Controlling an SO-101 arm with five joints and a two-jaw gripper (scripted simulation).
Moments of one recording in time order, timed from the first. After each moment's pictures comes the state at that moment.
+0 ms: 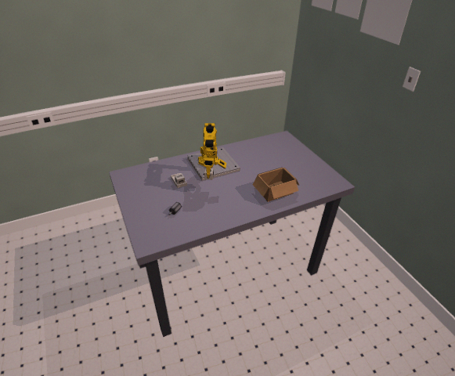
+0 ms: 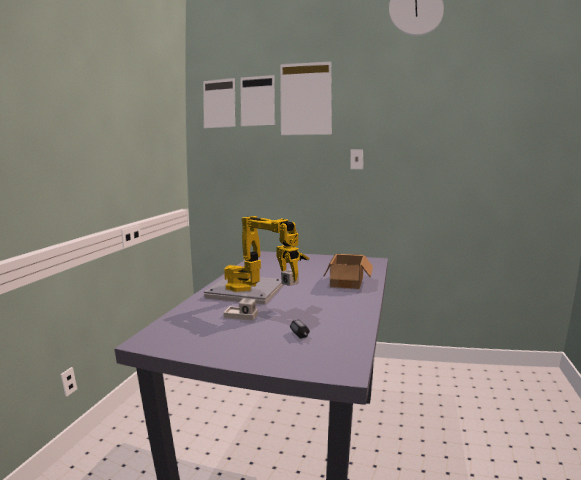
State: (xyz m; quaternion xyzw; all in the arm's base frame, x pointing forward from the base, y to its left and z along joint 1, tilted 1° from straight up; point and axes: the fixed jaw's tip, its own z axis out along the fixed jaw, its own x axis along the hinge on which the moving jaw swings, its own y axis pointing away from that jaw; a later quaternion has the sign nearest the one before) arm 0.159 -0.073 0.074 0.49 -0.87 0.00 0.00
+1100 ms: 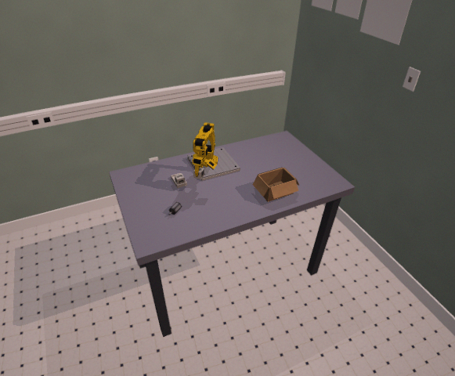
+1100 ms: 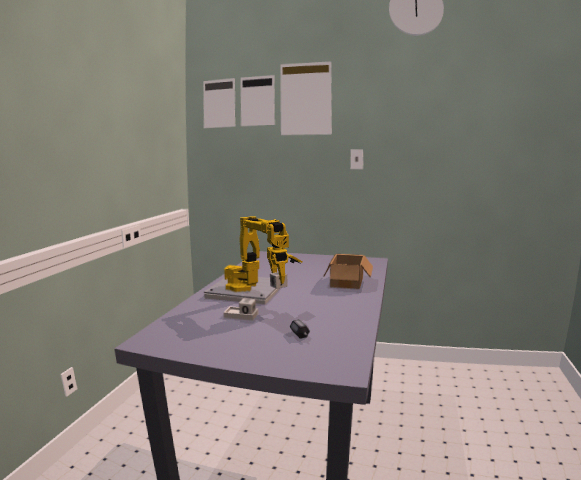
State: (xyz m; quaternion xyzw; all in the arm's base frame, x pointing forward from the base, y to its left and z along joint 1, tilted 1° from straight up) arm 0.137 -0.111 0.076 0.37 -0.93 0.00 0.00
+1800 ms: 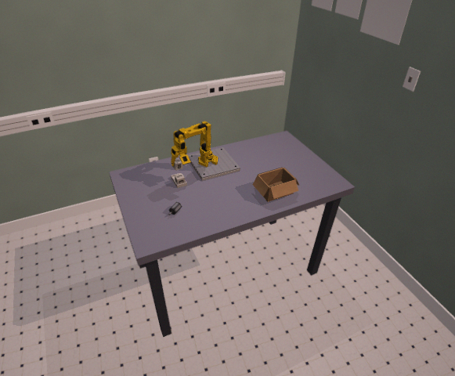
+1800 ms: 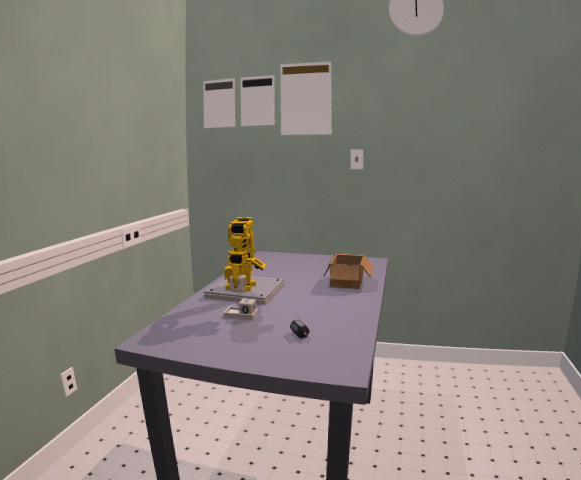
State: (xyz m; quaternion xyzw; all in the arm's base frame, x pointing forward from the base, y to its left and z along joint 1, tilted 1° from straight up) arm 0.043 -0.176 0.079 0.05 -1.00 0.01 0.00
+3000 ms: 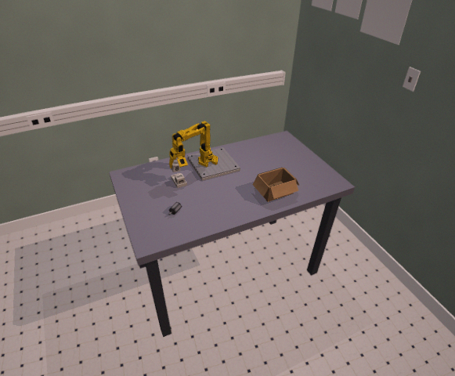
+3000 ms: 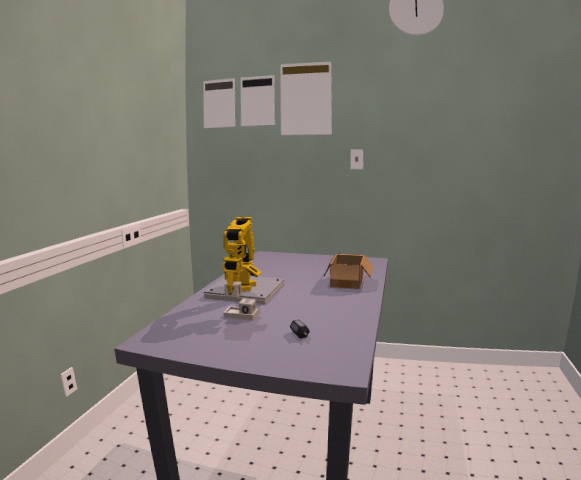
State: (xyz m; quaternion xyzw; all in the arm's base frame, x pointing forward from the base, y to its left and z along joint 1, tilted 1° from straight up) arm 0.031 -0.182 0.059 0.02 -1.00 0.02 0.00
